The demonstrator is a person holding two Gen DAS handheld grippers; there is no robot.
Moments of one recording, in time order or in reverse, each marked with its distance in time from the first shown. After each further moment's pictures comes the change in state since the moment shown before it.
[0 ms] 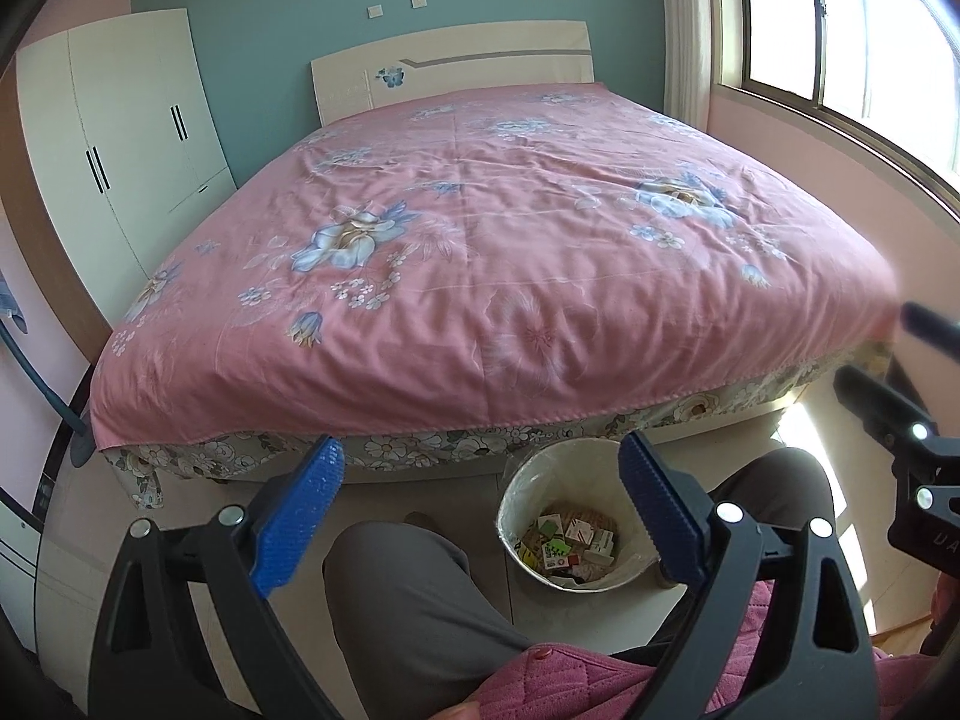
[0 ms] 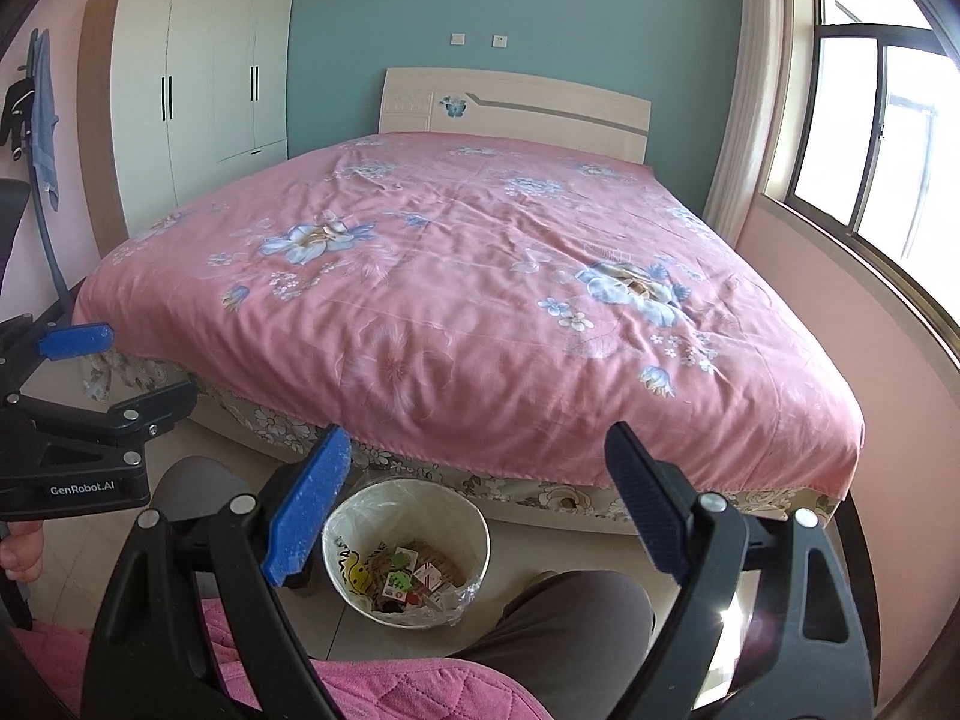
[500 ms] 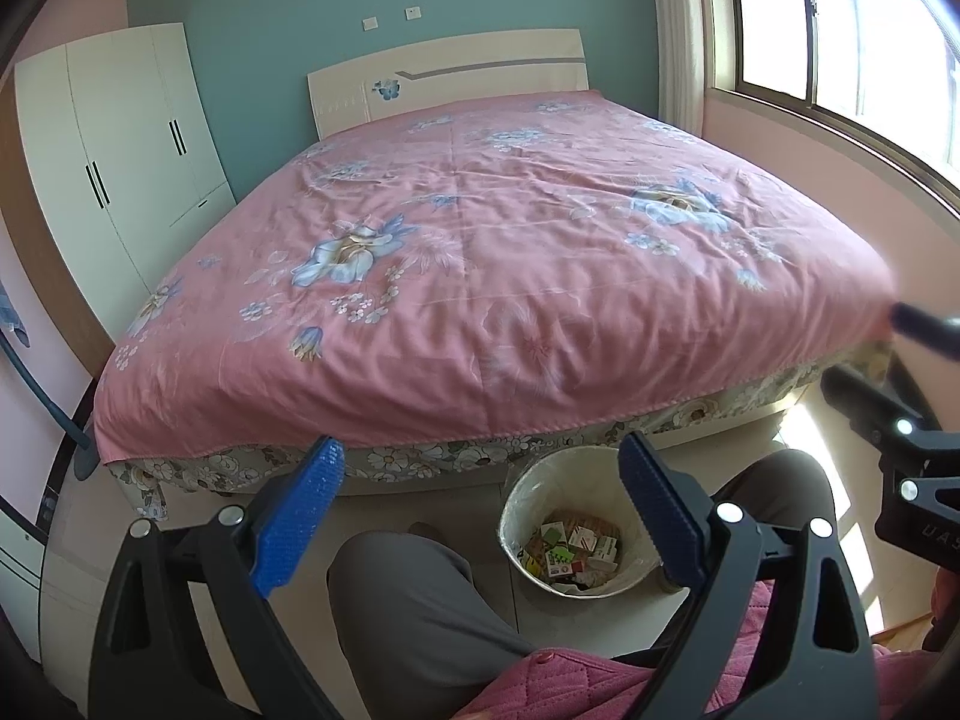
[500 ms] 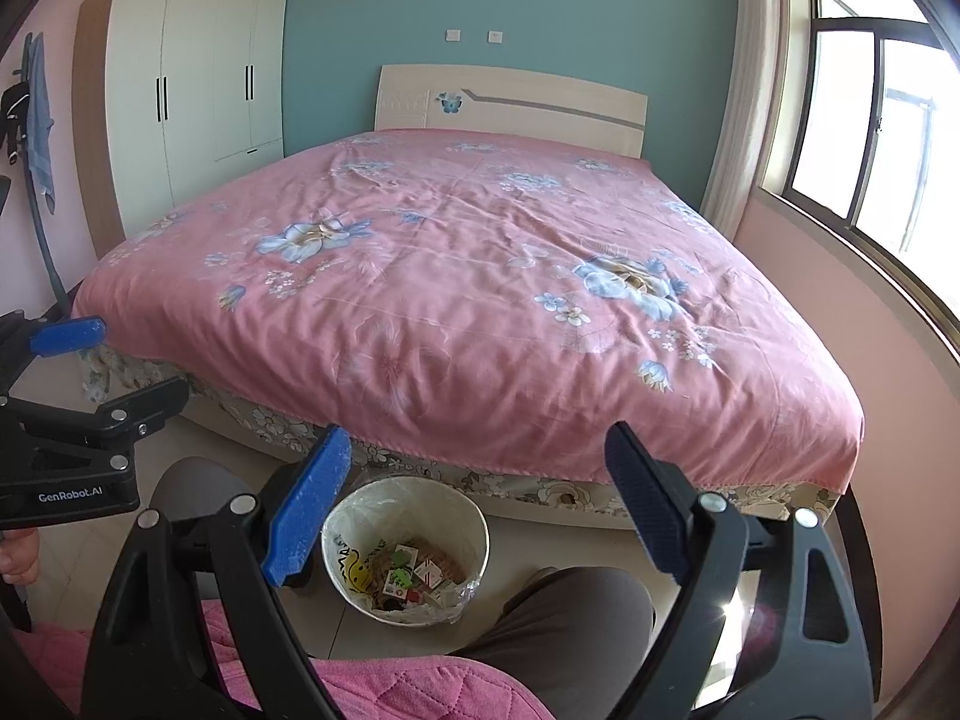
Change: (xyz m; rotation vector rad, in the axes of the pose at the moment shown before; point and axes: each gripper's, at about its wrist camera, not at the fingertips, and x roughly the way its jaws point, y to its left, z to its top) left arm -0.006 -0.006 0.003 0.022 -0.025 0.004; right arm 0.001 -0.003 0.000 0.012 0.012 -0.003
